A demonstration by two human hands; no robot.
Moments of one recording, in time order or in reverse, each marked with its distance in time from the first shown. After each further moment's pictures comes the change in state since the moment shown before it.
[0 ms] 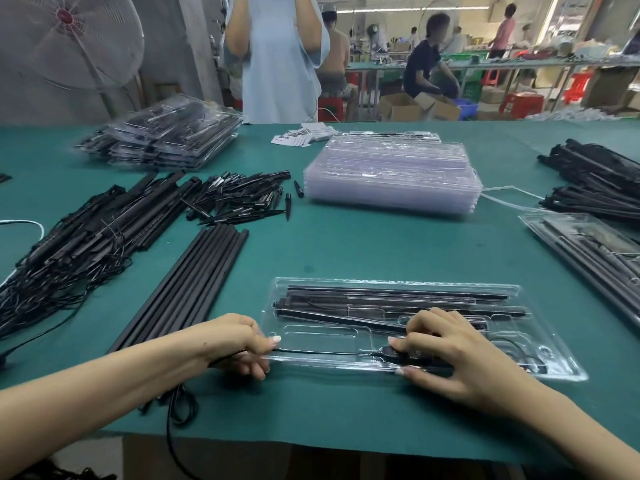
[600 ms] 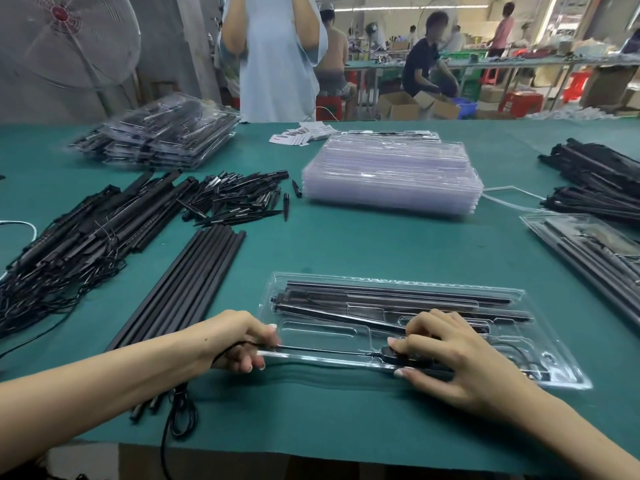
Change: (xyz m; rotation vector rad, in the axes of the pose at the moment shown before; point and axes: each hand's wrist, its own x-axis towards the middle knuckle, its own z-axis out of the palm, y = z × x) left_hand 0.015 0.005 -0.005 -0.090 0.014 -0.076; right_hand 0.003 -0.001 0.000 0.005 0.026 0.002
